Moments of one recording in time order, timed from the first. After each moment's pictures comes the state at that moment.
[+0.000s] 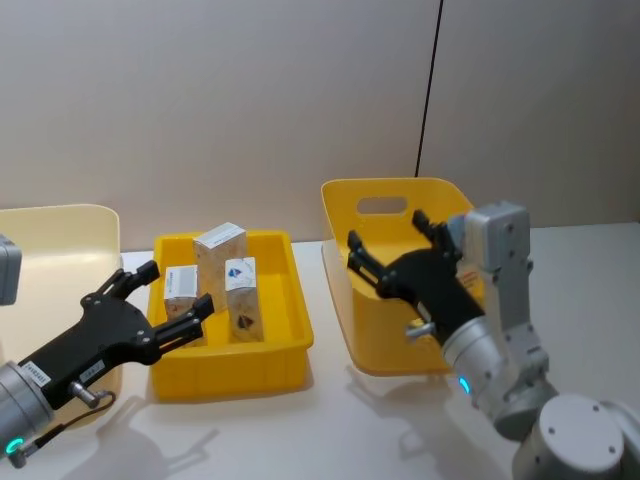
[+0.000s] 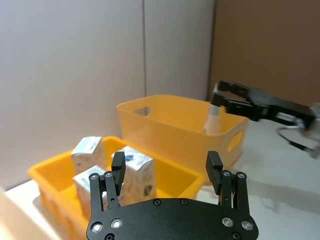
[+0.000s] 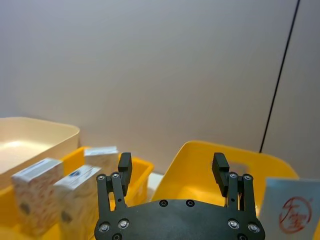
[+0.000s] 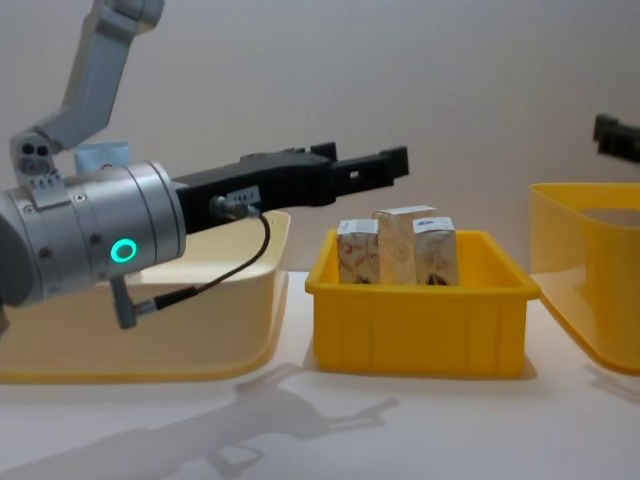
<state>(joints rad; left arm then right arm) -0.44 0.31 0.43 -1.40 -0.55 -0.01 -0.60 0.14 0.30 -0.15 -1.67 0.20 0.01 0.07</state>
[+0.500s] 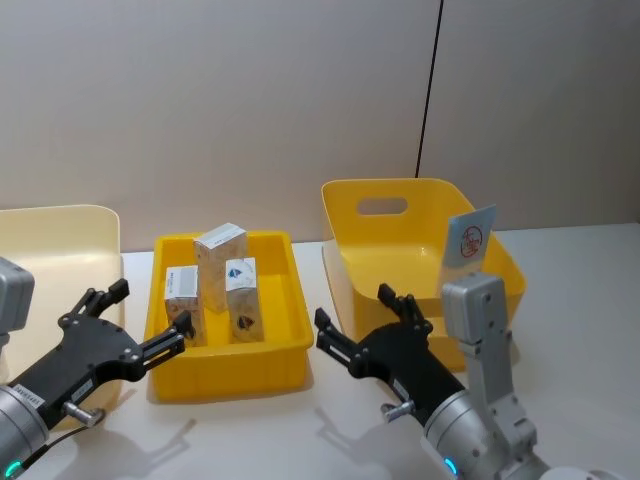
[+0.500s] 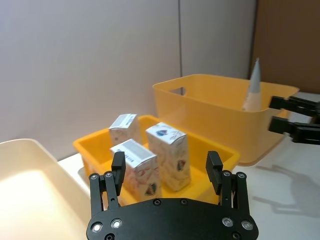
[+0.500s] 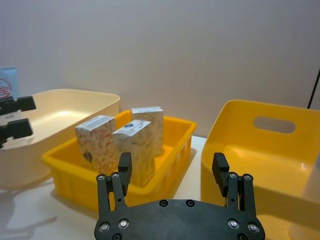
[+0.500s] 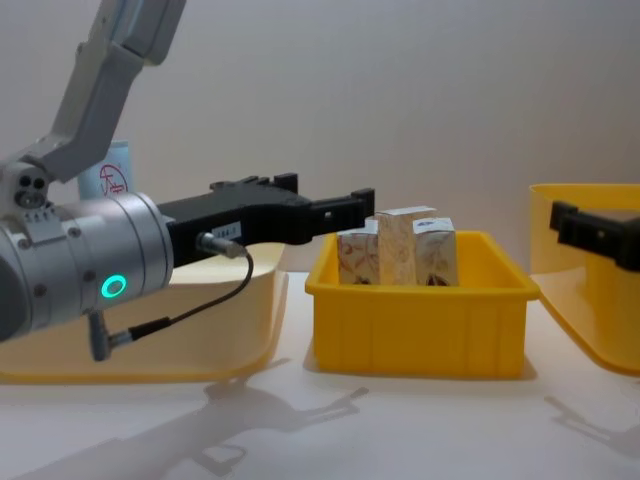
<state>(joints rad) -0.38 0.33 0.44 -1.47 -0.44 0.00 -0.41 0.00 0.33 -0.22 -1.76 0.28 0.03 0.07</state>
